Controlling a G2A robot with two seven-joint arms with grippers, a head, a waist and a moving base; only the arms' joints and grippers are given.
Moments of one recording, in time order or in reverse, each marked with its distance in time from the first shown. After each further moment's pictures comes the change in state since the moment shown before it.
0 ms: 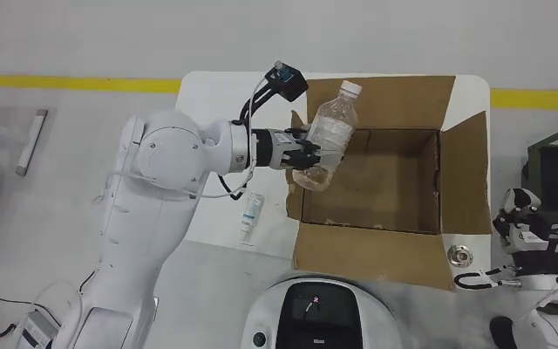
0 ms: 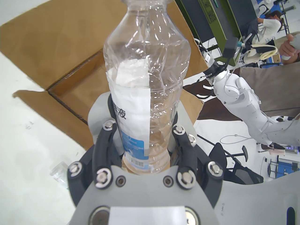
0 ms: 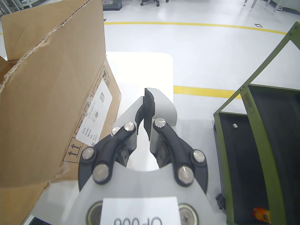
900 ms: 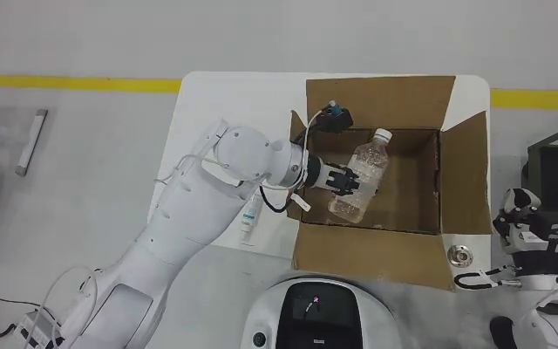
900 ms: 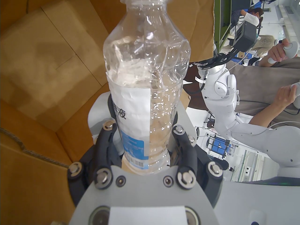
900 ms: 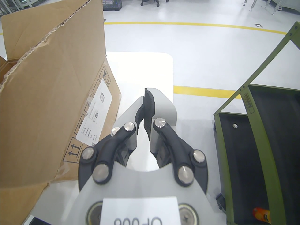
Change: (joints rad) left arm -0.098 -0.043 0.274 0.265 -0.172 0.178 0.061; right arm 0.000 0.000 0.000 0.000 0.000 0.000 0.000
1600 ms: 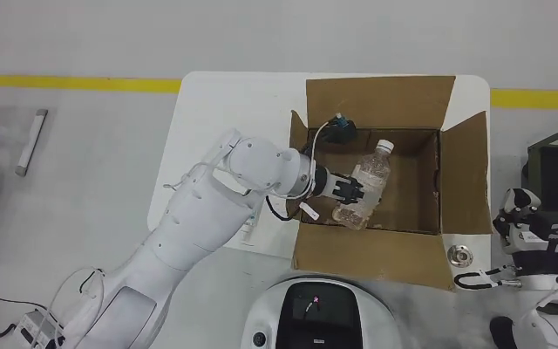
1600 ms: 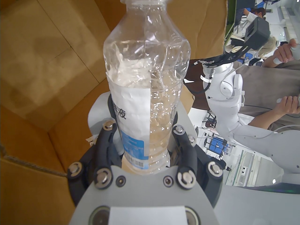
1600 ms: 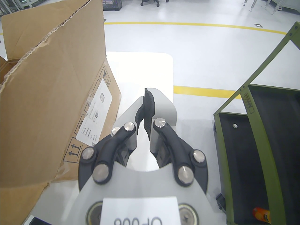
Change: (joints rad) left arm 0.010 -0.010 0.061 0.013 0.025 0.060 0.035; right arm 0.000 0.000 0.000 0.000 0.000 0.000 0.000
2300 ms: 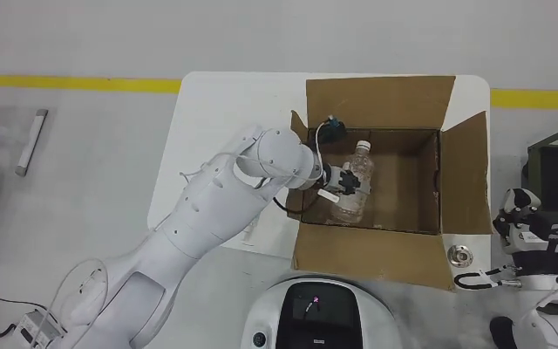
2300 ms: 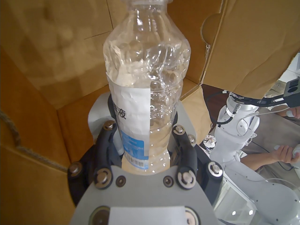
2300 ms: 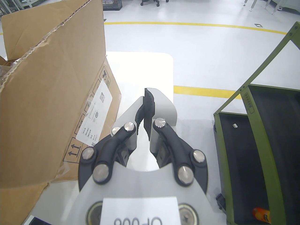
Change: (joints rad) left arm -0.098 -0.042 0.105 0.146 0.038 0.281 0.031; right arm 0.000 0.000 0.000 0.000 0.000 0.000 0.000
